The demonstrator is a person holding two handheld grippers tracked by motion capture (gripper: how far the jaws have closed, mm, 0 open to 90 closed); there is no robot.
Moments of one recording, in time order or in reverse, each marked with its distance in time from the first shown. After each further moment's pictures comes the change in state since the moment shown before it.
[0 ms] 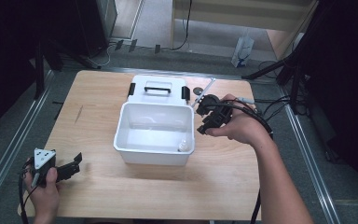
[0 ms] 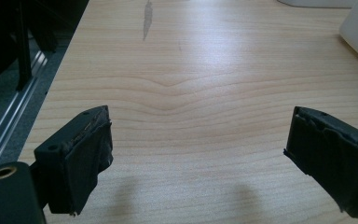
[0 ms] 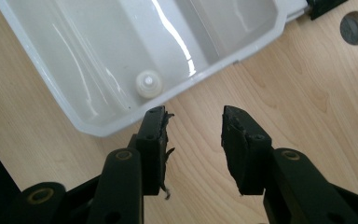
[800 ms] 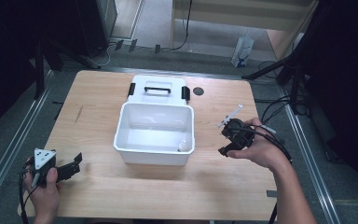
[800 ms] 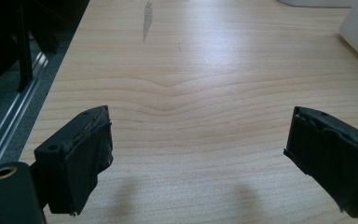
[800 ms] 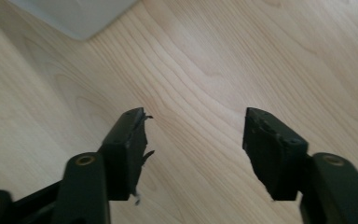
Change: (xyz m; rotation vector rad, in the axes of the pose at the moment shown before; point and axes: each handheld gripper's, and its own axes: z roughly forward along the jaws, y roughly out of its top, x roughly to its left) left arm -0.001 0.000 0.000 -0.003 0.001 0.005; right arm -0.011 -0.092 0.037 0.046 -0.047 0.164
